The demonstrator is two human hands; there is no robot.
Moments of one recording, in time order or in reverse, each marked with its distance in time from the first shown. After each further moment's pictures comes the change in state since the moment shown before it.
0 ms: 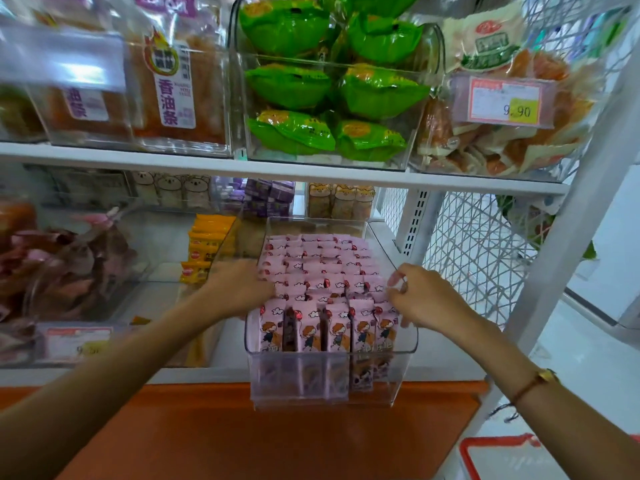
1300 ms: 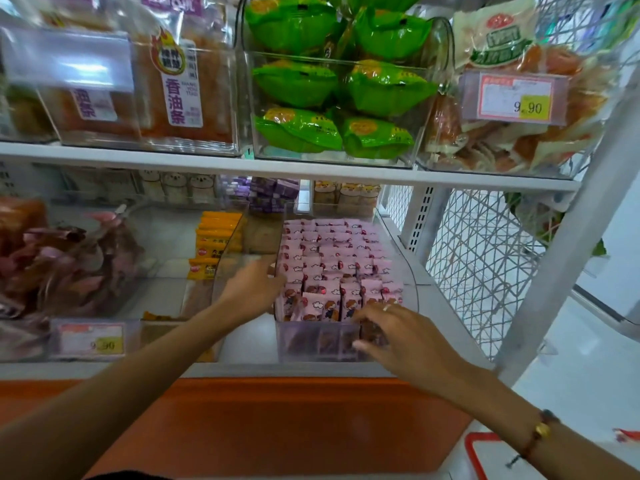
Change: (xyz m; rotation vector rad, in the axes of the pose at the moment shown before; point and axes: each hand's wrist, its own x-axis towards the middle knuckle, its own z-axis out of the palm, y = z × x) left_hand 0.015 -0.011 0.022 -0.350 0.117 0.078; right_hand -0.031 0.004 0.047 -0.176 0.023 -0.468
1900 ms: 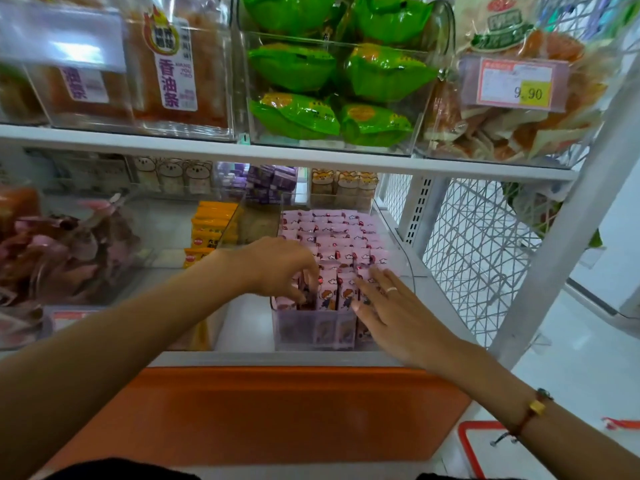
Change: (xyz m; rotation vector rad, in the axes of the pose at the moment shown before) left_hand 0.005 0.049 -0.015 0.957 -0.424 0.602; right_hand 0.012 0.001 -0.003 -0.030 -0.198 0.185
